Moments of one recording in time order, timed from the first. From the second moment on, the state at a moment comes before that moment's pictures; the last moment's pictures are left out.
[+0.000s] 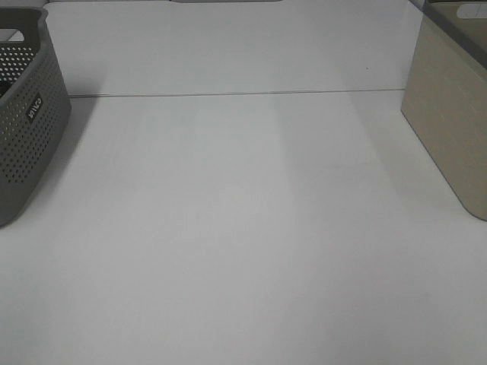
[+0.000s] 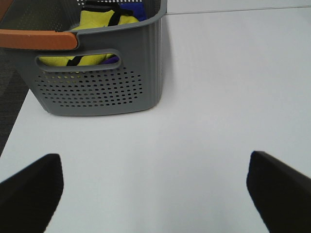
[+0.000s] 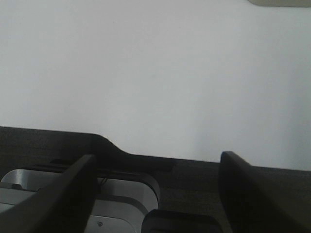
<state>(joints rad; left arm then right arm) 0.02 -0.01 -0.50 0.00 1.06 0.01 0.02 0.71 -0.75 0.11 1.22 -0.12</state>
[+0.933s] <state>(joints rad) 0.02 -0.01 -0.50 0.00 1.06 0.01 0.02 0.06 -0.51 0.07 1.08 -0.12</state>
